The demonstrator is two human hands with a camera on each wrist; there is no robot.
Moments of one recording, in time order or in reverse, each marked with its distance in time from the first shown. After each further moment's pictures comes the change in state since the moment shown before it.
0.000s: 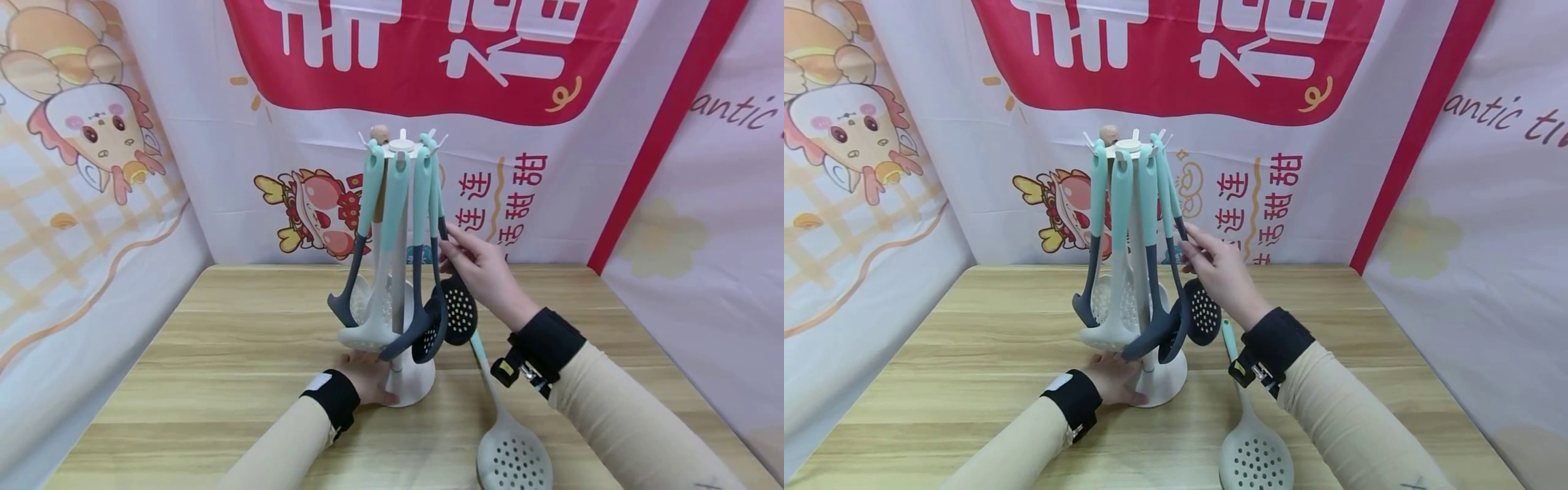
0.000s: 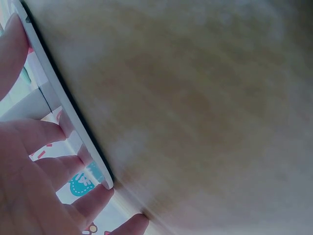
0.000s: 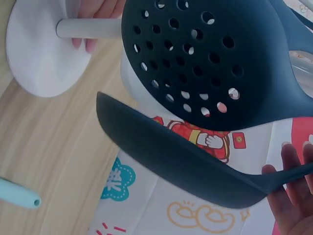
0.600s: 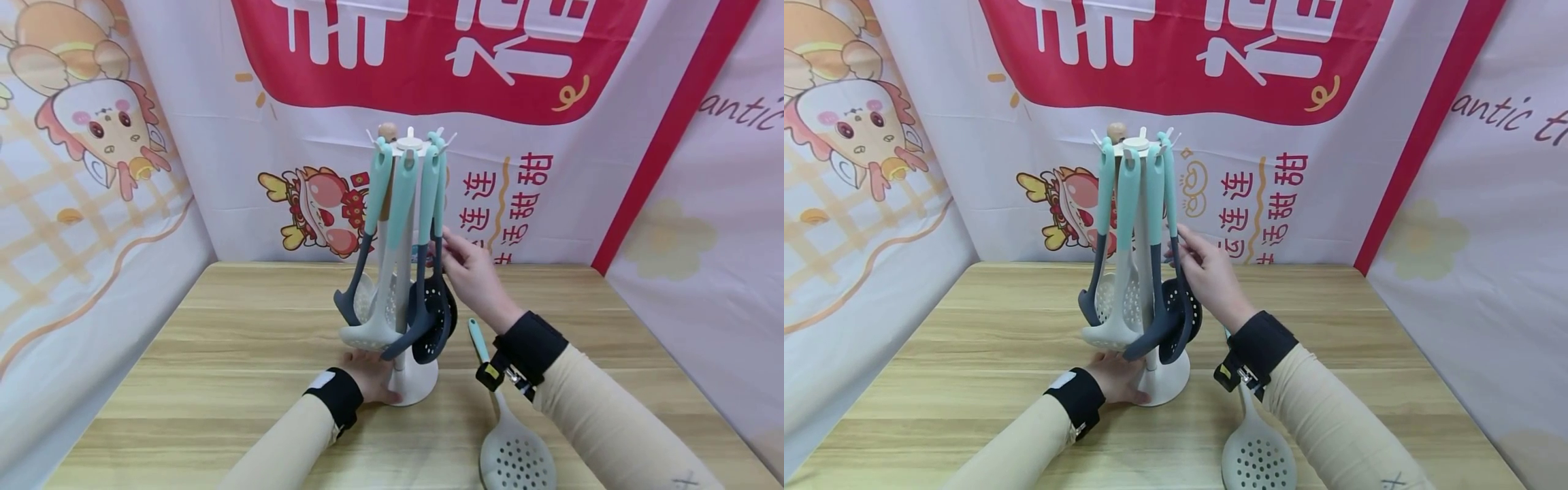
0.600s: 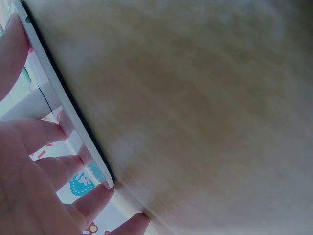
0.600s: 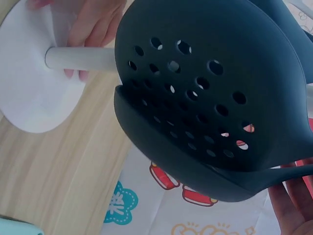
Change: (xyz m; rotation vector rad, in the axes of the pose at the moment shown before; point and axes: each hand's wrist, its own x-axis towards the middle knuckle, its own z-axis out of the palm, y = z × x) left_hand -0.019 0.015 -0.025 0.017 -0.036 -0.036; right_hand 0.003 -0.001 0.021 0.077 0.001 0.047
